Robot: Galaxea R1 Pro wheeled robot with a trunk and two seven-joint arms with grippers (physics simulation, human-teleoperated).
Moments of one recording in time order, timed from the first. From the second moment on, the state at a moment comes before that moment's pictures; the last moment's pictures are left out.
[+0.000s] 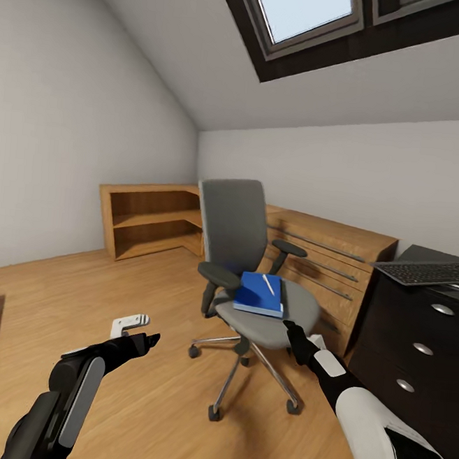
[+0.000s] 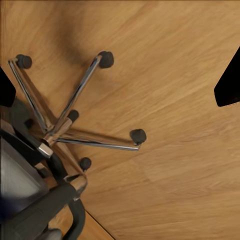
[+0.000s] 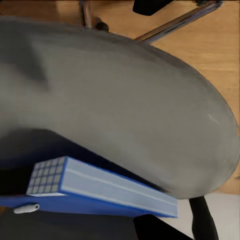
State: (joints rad) left arm -0.31 -0.08 0.11 -1.49 0.24 0.82 0.03; right arm -0.87 -0.02 -0.33 -0.23 -0.83 0.21 0.10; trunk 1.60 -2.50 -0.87
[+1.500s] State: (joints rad) left arm -0.31 -0.08 0.11 -1.49 0.23 0.82 0.03; right arm -0.87 -0.01 -0.33 -0.23 -0.83 0.21 0.09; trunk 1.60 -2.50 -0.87
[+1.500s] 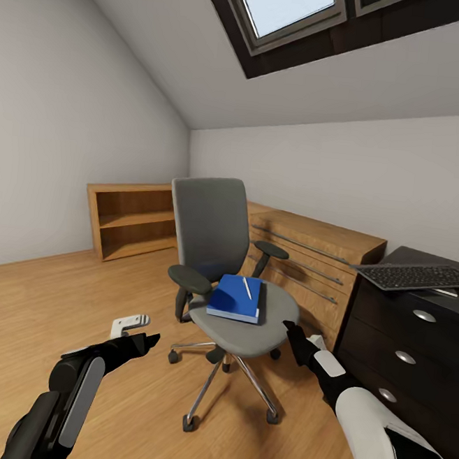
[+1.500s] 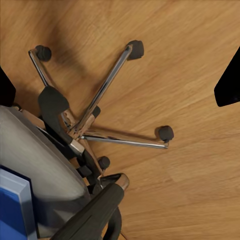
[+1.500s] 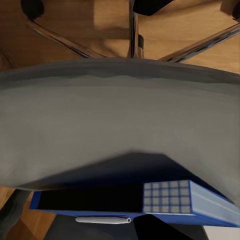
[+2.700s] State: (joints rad) left arm -0.31 -0.08 0.10 -1.51 0.24 0.82 0.03; right arm -0.87 -0.02 -0.33 -0.22 -0.83 0.21 0.09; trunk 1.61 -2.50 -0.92
